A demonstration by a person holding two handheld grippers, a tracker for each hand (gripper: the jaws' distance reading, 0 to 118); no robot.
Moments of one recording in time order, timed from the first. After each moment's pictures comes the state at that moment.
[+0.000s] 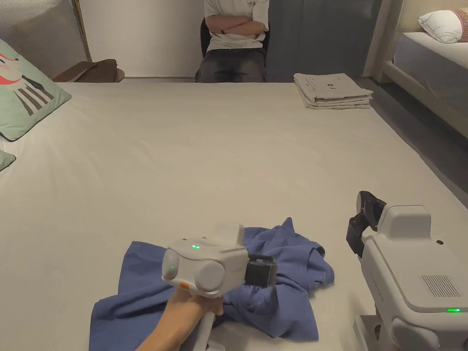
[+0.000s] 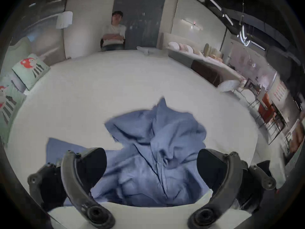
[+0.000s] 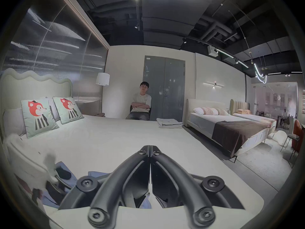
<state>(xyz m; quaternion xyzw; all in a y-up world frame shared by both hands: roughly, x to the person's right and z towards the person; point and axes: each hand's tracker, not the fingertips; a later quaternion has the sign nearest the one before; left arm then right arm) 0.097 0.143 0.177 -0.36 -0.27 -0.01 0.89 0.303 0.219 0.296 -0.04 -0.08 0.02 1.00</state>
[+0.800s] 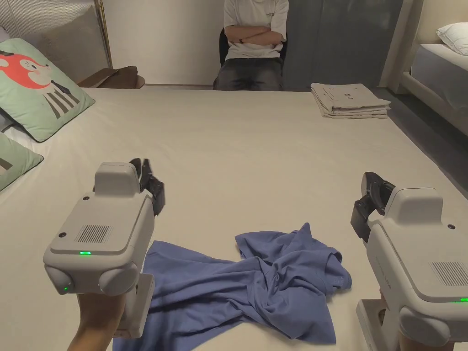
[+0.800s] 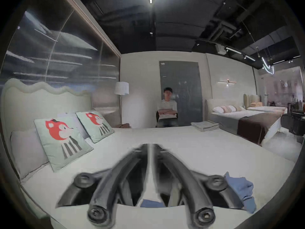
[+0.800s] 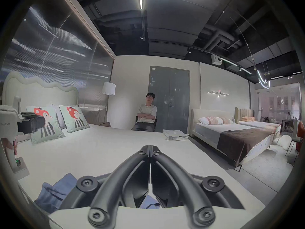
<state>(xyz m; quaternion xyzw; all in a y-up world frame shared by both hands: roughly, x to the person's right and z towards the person) -0.065 0.246 0.216 -0.02 -0.04 -0.01 1.00 0.272 0.252 0.299 0.01 -0.06 0.03 1.00</state>
